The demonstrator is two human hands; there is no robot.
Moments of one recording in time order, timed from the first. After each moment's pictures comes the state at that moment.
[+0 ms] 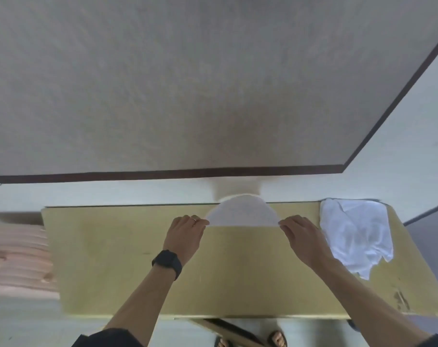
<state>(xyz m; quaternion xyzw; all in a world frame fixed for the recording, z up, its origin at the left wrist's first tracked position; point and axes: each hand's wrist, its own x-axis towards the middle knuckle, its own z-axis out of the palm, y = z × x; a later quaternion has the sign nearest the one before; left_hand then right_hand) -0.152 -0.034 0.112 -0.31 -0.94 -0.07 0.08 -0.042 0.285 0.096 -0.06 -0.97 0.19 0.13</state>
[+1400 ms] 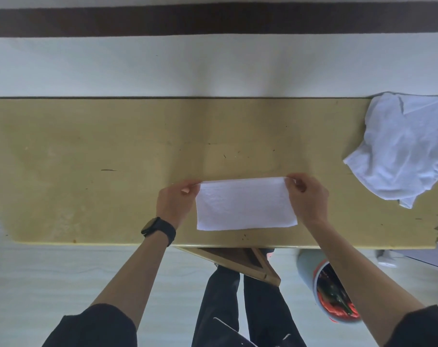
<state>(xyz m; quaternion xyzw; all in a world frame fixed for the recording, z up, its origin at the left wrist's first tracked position) -0.099 -0.036 -0.073 0.09 -0.90 -0.35 -0.23 -0.016 0.250 -0.078 -0.37 -0.84 0.40 -0.04</state>
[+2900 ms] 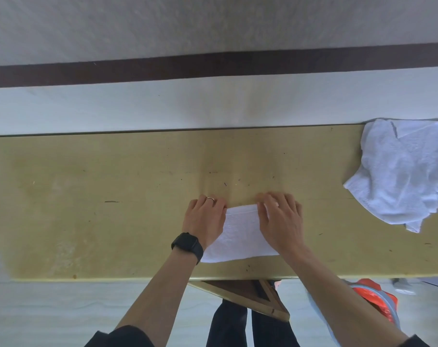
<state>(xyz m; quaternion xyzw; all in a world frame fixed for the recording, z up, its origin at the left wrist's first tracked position) -0.107 0.010 -0.102 -0.28 -0.95 -0.10 -0.06 -0.031 0.201 -0.097 -0.16 -0.97 0.16 0.03</state>
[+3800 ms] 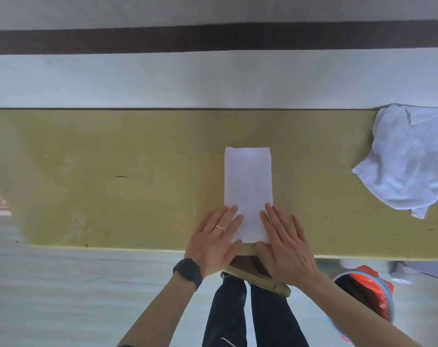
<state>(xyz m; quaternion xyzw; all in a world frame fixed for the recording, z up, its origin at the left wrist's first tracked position) -0.011 -0.033 -0.106 -0.38 -0.91 -0.16 -0.03 0.069 0.186 -0.097 0.02 -0.98 0.16 -0.06</state>
